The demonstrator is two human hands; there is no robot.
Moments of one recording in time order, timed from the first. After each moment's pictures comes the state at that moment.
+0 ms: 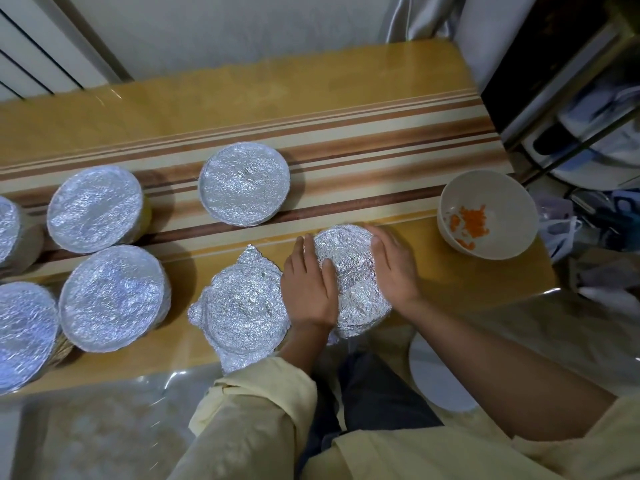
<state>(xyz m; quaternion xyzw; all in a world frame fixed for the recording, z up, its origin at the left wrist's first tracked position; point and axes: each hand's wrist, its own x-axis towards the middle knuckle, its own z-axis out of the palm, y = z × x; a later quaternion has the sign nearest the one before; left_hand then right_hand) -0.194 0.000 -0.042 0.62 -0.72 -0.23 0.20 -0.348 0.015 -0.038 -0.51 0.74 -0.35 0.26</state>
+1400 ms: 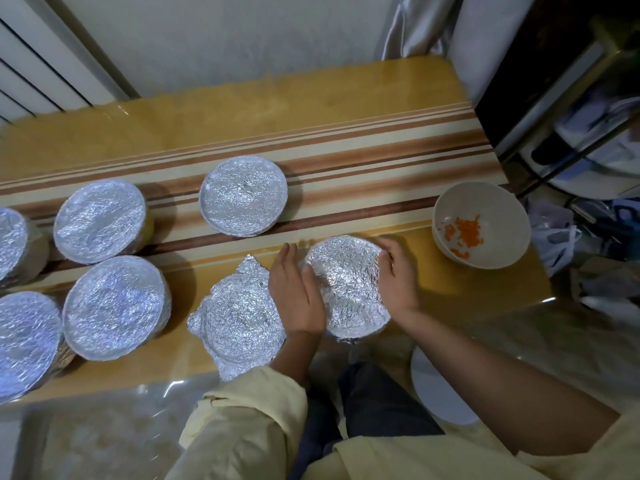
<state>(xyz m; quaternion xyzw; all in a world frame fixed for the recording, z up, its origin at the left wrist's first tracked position) -0.190 -0.003 -0.040 0.63 -0.63 -0.30 0.33 -0.347 0.021 -0.031 -0.36 0.78 -0.41 0.31</state>
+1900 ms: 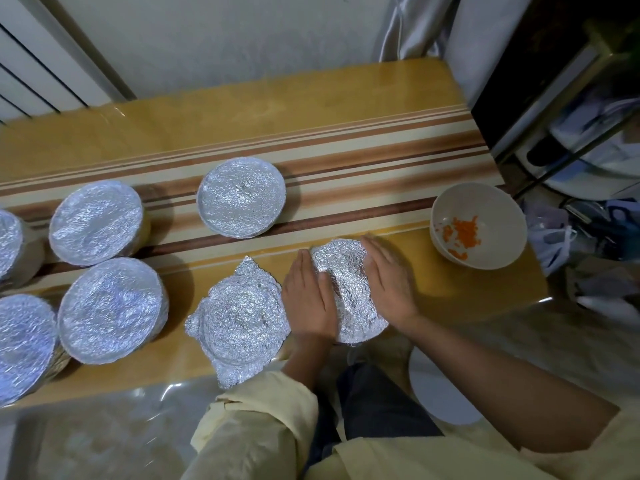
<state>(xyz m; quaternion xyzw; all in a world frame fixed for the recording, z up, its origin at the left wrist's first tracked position) -0.201 0.008 -0.045 0.62 -0.69 -0.27 0.26 -0.349 0.024 -0.037 -0.55 0.75 -0.28 0.24</state>
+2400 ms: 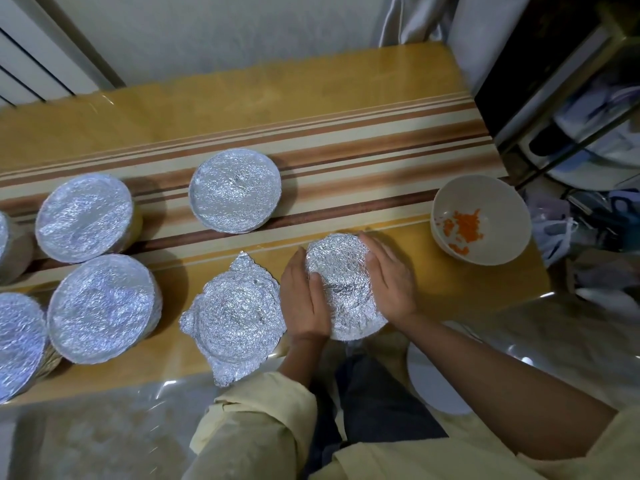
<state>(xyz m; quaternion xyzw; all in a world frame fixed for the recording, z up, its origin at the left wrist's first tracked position) -0.197 0.011 -0.052 0.62 -0.64 -0.35 0.31 -0.351 0.027 -0.036 -0.53 0.73 -0.34 0.26</state>
